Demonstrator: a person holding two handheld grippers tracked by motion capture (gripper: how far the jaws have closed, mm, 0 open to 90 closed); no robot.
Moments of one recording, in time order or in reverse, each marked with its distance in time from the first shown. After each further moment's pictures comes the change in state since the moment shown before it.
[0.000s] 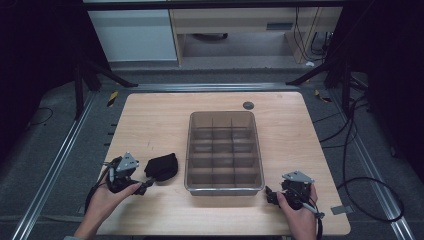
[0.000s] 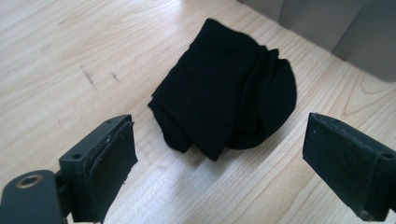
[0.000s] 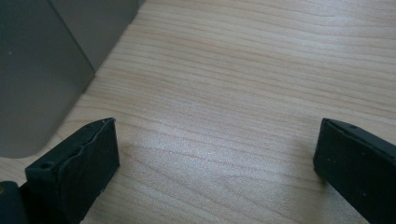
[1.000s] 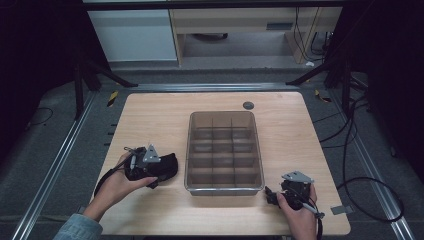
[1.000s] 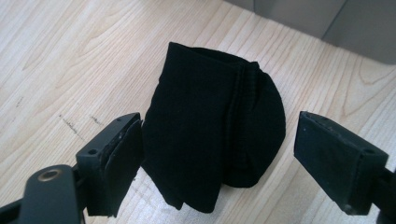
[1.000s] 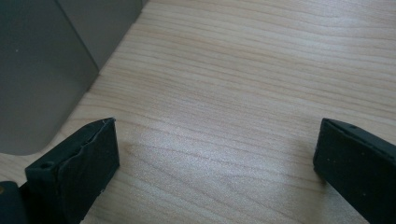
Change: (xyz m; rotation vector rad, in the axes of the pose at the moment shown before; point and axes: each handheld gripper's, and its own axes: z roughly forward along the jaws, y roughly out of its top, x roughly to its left) left arm -0.012 0.050 0.025 0.195 -0.039 0.239; right arm 0.000 0.000 0.000 -0.001 0.008 -0.011
